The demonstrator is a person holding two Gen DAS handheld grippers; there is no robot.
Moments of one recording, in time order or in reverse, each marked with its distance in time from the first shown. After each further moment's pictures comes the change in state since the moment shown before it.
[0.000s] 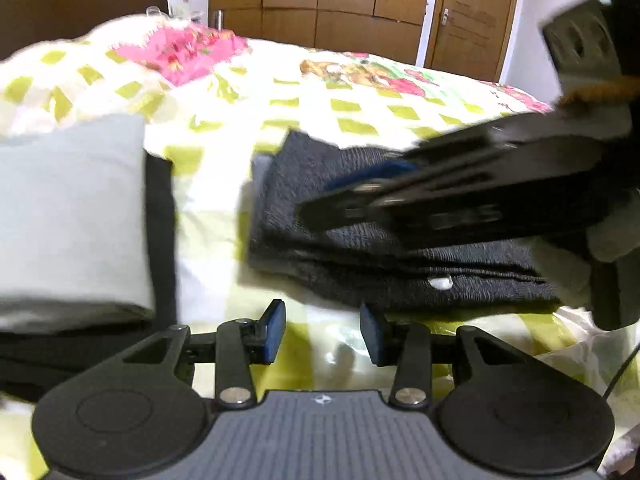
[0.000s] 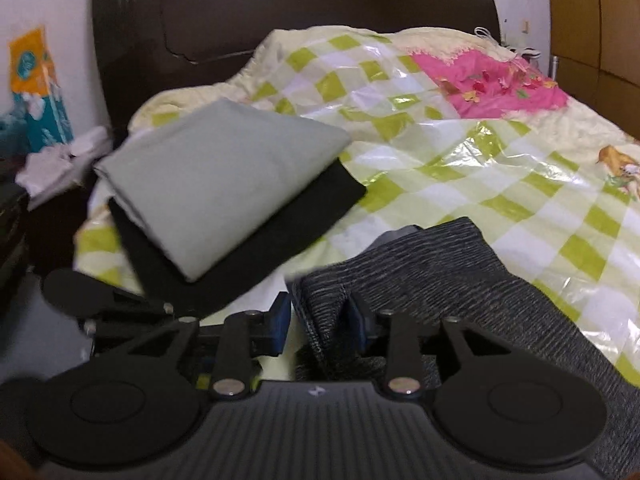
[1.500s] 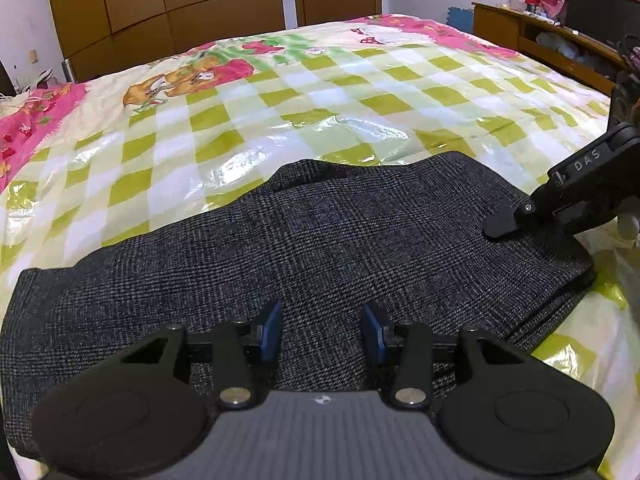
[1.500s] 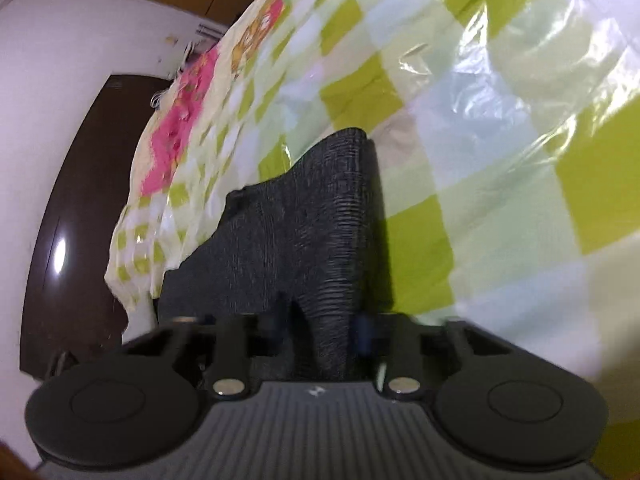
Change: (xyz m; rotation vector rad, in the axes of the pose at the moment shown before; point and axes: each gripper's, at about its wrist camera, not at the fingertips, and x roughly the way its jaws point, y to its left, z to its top) left arm 0.107 -0.191 0.067 0.368 0.111 -0.162; right arm -0.218 -0.221 -0.232 1.226 -0.117 -0.047
